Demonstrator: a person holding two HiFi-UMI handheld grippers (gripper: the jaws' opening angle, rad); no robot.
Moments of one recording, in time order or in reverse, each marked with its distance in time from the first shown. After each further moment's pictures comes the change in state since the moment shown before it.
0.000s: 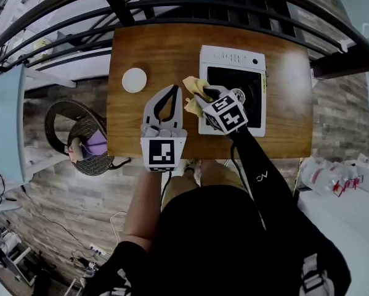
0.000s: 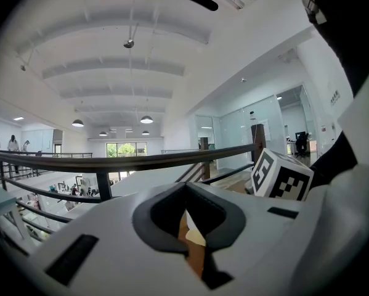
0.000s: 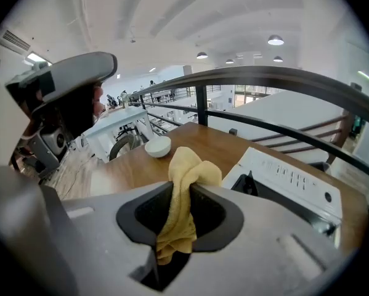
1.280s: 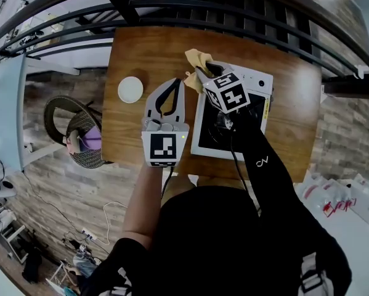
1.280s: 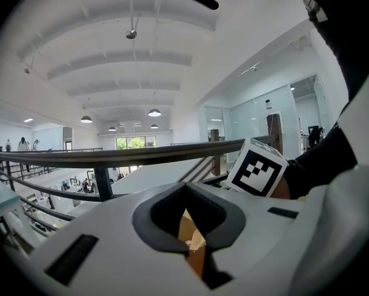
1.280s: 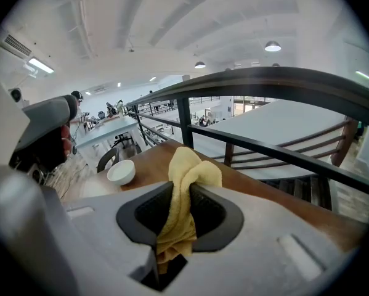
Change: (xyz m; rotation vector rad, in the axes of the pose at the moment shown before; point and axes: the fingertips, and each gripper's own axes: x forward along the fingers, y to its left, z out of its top) left arm 0.102 0.025 0.004 -0.008 0.044 0.092; right arm 0.046 -0.121 0.097 -0.016 -0.090 -0.008
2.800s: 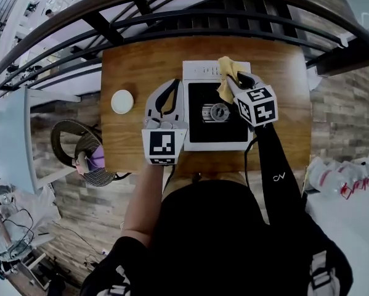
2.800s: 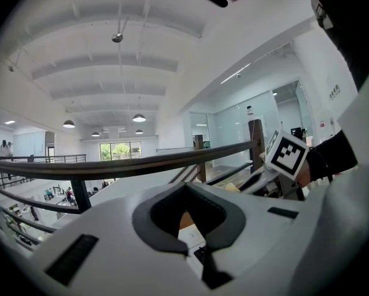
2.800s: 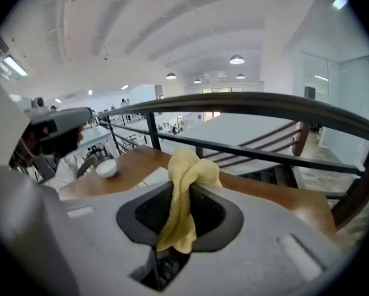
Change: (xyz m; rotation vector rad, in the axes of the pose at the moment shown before) left arm -0.004 -0.062 0.018 0.033 -0.018 -0.134; right arm -0.146 -0.066 -0.074 0.144 -0.070 -0.255
